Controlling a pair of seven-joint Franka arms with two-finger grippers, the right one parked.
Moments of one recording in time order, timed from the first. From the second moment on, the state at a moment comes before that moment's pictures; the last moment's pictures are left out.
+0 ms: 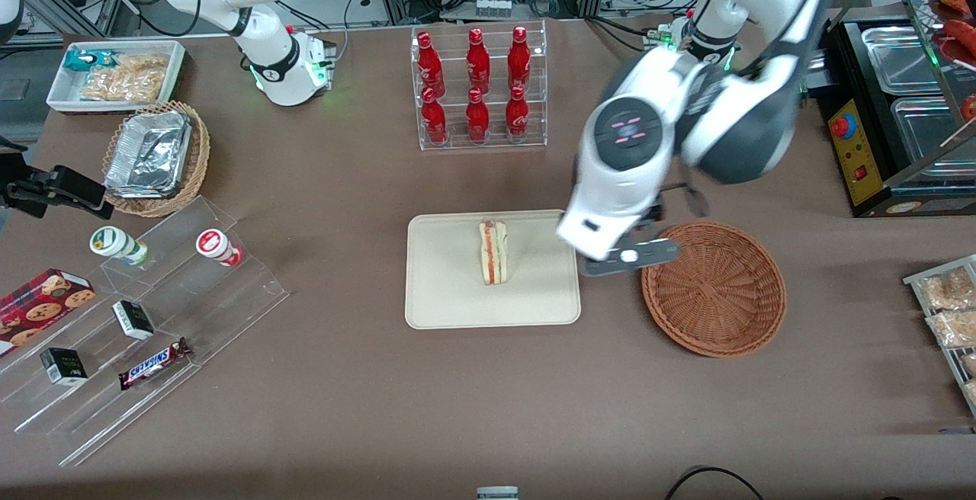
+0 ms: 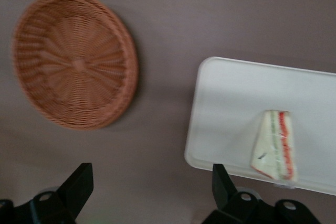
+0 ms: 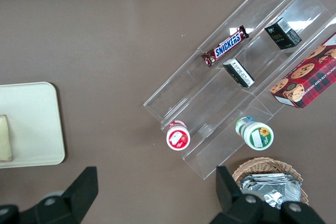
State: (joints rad) arm -0.30 0.43 -0.28 -1.26 0.19 1.52 -0.75
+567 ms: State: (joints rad) arm 0.04 0.21 -0.28 -1.37 0.12 1.35 -0.40
